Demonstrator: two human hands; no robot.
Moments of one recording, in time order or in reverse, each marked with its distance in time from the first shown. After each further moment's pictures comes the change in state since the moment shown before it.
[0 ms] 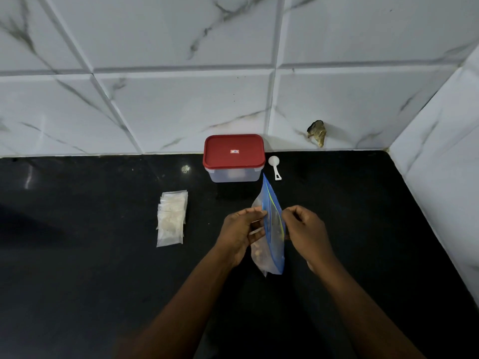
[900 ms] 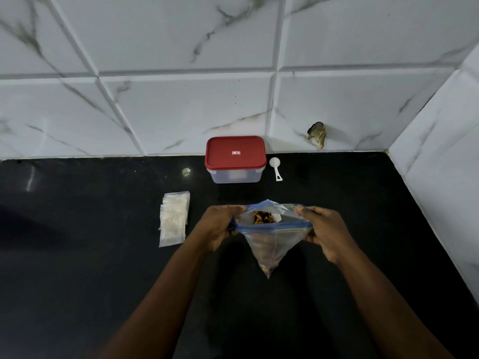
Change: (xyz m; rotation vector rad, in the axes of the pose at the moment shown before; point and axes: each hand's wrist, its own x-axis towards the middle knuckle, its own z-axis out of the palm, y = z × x) left_hand 0.006 0.032 -0.037 0.276 0.113 -0.047; right_hand 0.016 -0.001 -0.031 0.255 -0.028 0.280
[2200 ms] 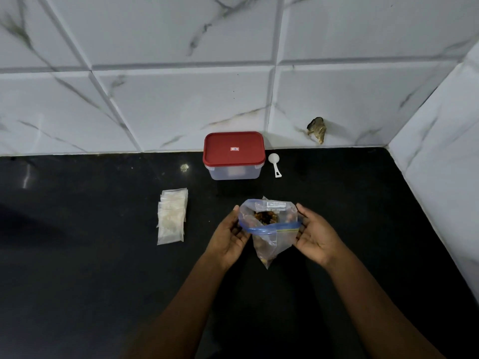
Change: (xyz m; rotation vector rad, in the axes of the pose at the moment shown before) left_hand 0.021 -0.057 0.017 -0.802 -0.099 -0.122; right_hand 0.025 0.029 0.009 0.660 -0.133 0.347
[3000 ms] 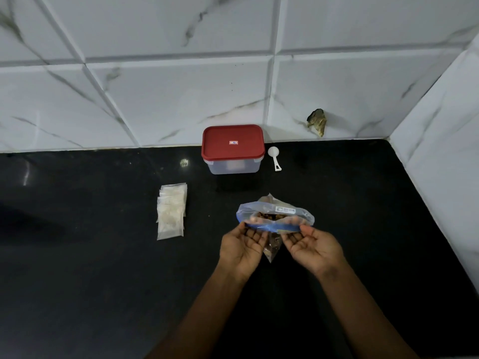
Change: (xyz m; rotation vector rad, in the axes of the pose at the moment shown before) left_hand -0.018 -0.038 0.008 -0.337 -0.033 -0.079; right_hand -0.029 0.026 0.000 0.459 0.056 0.093
